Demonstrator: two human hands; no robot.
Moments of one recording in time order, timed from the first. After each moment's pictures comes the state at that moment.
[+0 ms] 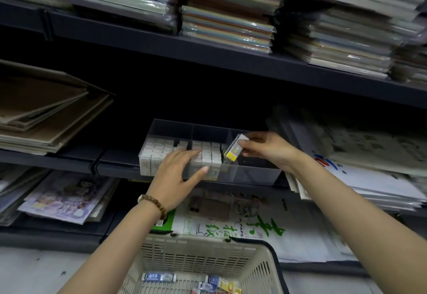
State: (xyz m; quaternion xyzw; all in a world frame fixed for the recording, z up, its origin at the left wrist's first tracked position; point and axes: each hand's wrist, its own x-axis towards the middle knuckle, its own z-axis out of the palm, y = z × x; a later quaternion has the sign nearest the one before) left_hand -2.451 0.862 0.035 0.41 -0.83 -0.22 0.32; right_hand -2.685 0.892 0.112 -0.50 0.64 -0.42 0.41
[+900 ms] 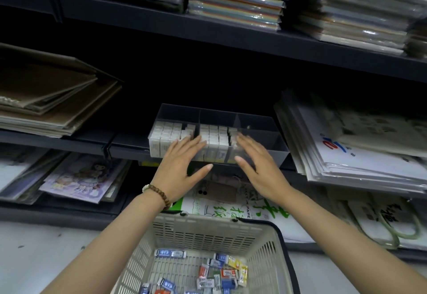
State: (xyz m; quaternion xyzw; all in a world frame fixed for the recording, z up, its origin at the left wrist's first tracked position) left_hand -2.436 0.876 0.021 0.38 -0.88 -0.13 0.26; right_hand -2.650 0.944 0.037 -0.70 0.66 -0.25 0.09
